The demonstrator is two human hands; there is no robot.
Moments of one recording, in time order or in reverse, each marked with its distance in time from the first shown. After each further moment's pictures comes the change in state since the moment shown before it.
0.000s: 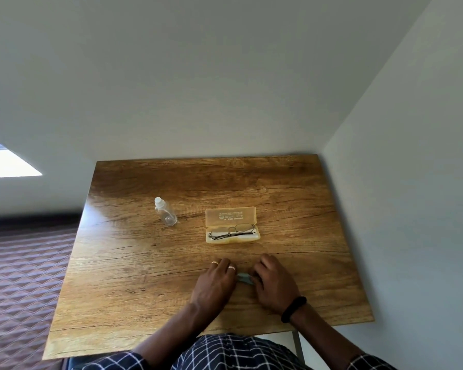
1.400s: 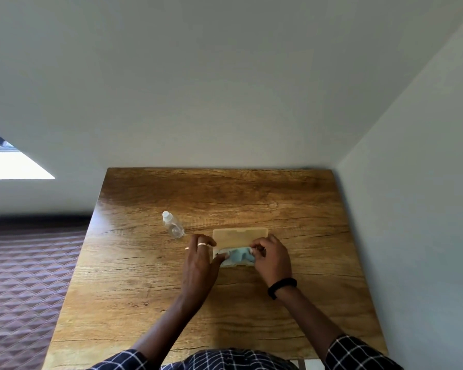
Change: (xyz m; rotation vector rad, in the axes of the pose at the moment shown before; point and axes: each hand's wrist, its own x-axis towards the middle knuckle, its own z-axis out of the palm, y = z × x) left_hand 0.041 -0.050 -0.030 -0.376 0.490 -0.289; right_hand 0.095 -0.014 -0.017 0.351 0.164 0.387
